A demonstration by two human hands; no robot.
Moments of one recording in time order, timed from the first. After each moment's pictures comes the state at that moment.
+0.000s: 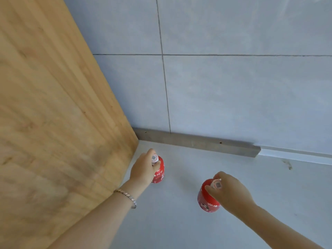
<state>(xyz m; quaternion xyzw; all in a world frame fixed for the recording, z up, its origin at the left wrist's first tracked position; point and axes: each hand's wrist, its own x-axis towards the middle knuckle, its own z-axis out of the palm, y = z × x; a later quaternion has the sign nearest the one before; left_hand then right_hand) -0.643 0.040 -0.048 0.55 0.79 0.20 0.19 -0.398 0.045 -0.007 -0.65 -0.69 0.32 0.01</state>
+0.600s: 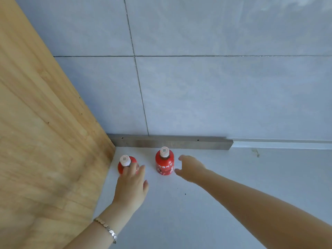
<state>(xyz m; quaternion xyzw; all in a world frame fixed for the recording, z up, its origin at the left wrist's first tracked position) -0.628 0.019 -0.040 0.70 0.71 0.01 0.05 -0.452 0.107 -0.040 -0.62 -0.72 0.31 -0.06</state>
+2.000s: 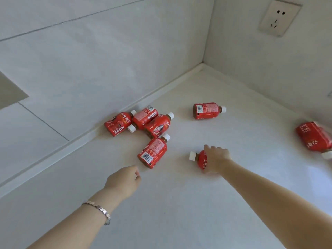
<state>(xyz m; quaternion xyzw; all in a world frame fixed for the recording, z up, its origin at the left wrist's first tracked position) 0.246 0.058 -0.039 0.82 0.50 -0.17 0.23 0.504 -0.047 -0.076 -0.85 -0.44 0.22 -0.17</state>
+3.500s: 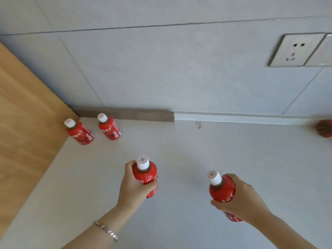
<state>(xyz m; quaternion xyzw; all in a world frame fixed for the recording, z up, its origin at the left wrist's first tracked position) -0.304 -0.075 -0.042 0.38 0.76 0.40 0.36 -0.035 -0.041 -0.038 -0.65 -0.64 0.39 0.06</state>
